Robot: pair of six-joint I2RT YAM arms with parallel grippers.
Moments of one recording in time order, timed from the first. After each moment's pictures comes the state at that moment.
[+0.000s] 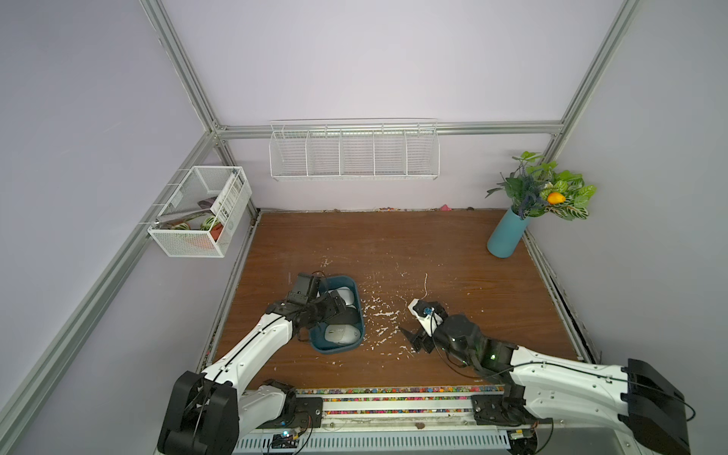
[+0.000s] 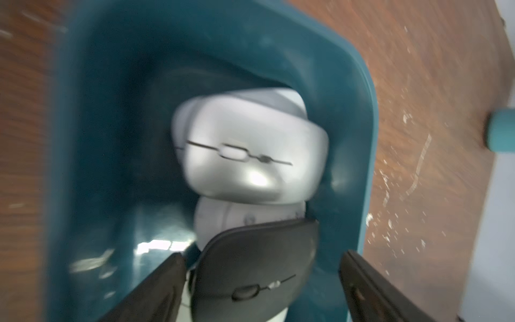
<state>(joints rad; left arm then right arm) -0.36 1.14 0.64 -0.50 0.13 -0.76 1.02 1.00 0.39 0.20 0.22 -0.04</state>
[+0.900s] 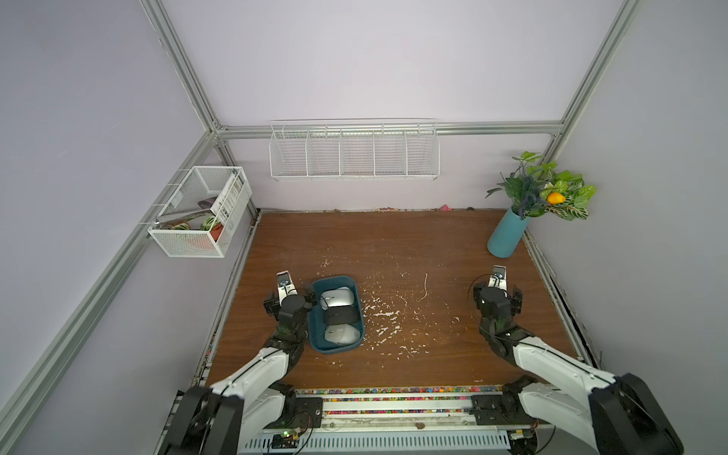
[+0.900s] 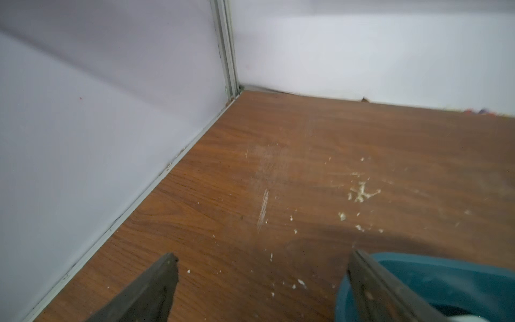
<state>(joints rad) -0.30 1.13 0.20 0.58 -0.57 -0.10 0.35 1.11 0.29 0.33 0.80 0.03</state>
